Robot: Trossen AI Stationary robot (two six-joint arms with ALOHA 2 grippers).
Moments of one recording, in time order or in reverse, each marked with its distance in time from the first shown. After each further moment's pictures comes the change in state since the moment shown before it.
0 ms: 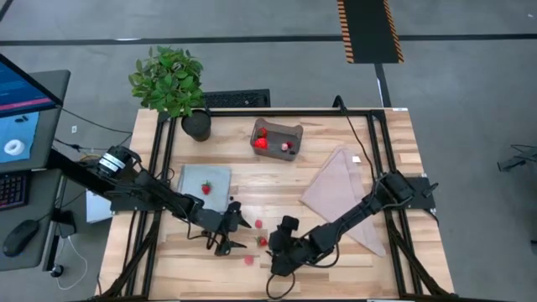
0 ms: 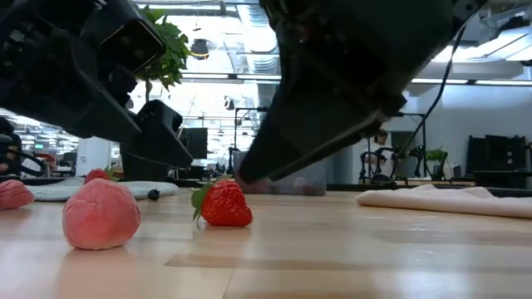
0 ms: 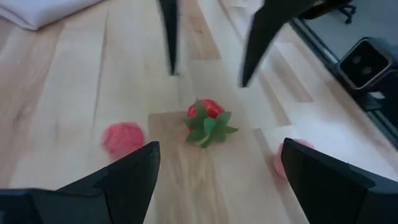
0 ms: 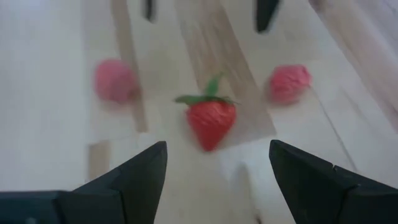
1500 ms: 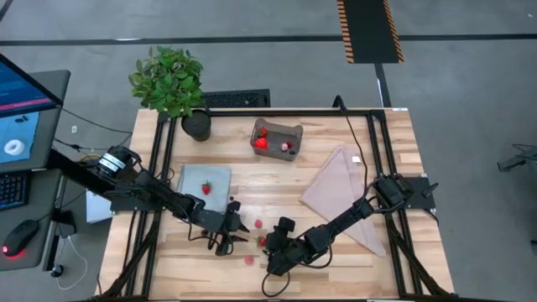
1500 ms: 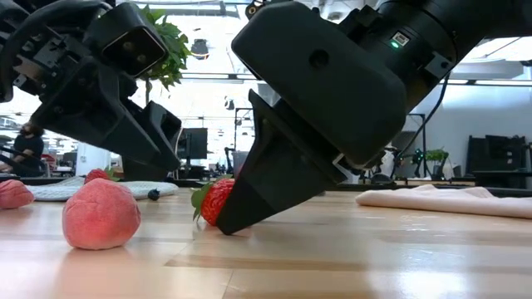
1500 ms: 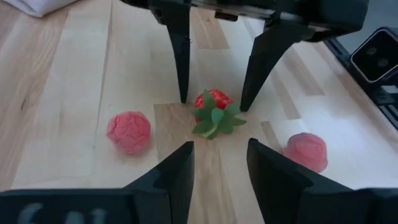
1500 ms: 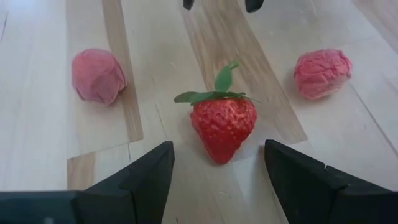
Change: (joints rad) left arm 0.002 0.000 0.018 -0.066 -0.015 -0.020; right arm -0.018 0.093 0.001 0.104 -0.025 0.014
